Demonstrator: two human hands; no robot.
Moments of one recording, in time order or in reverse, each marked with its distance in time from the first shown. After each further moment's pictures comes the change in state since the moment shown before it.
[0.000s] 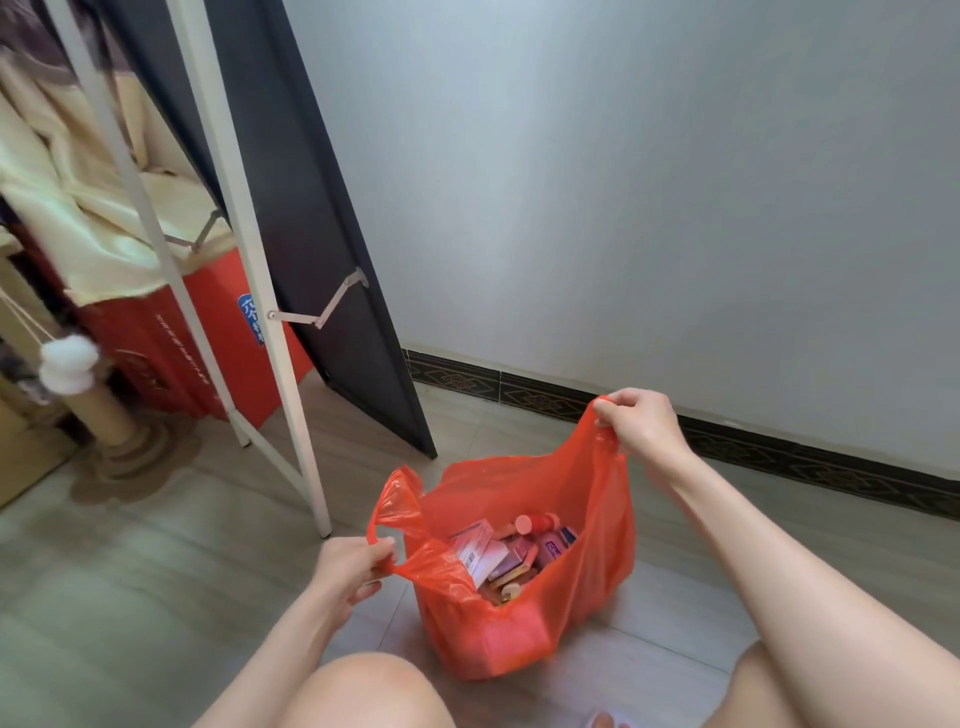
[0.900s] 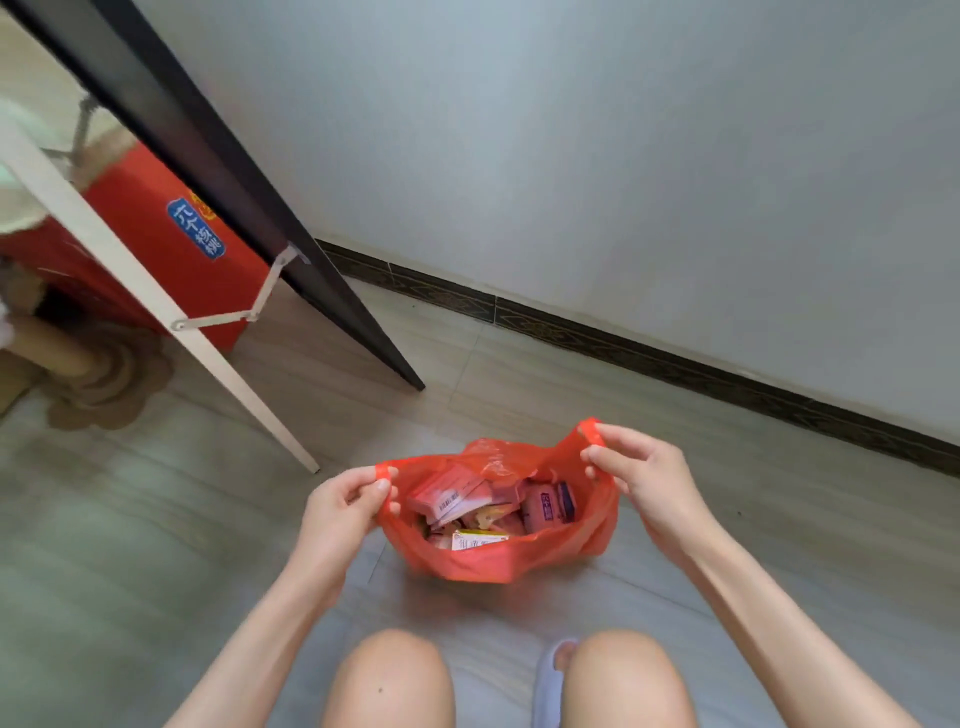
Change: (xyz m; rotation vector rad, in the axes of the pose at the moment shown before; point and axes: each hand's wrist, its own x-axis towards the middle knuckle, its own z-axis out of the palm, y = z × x) left_hand -0.032 0.112 0.029 0.000 -0.046 0.117; right_hand 0.023 -0.003 -0.010 0.348 -0.276 0.352
